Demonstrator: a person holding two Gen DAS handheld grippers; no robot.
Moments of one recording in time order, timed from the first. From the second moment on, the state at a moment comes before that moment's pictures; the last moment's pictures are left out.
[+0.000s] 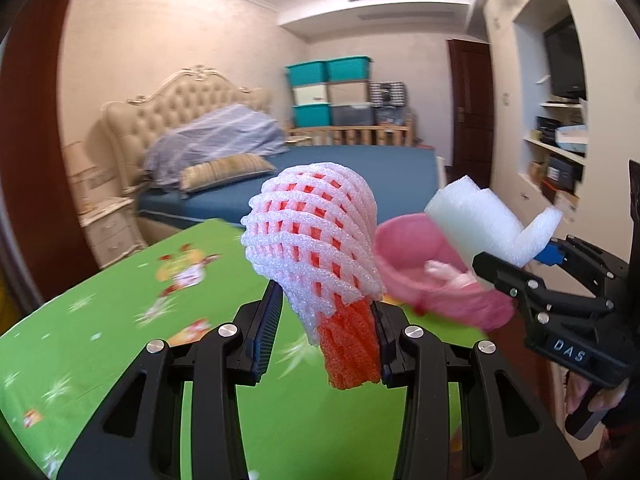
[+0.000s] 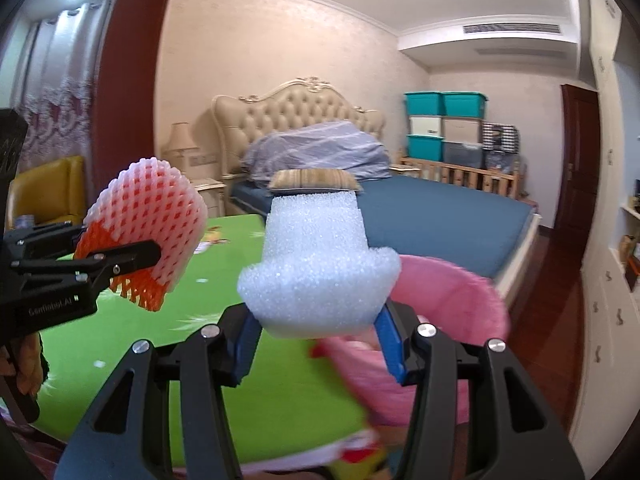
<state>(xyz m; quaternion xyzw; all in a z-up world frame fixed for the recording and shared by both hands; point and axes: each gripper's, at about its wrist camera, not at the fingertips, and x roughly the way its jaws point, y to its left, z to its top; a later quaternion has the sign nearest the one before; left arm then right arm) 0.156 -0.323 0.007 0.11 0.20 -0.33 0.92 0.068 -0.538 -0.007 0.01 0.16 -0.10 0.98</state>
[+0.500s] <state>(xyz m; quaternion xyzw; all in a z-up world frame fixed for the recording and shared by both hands) 0.197 -0.442 -0.007 0.09 0.22 -0.40 0.89 0.097 -0.641 -0.010 0.03 0.17 -0.16 0.97</state>
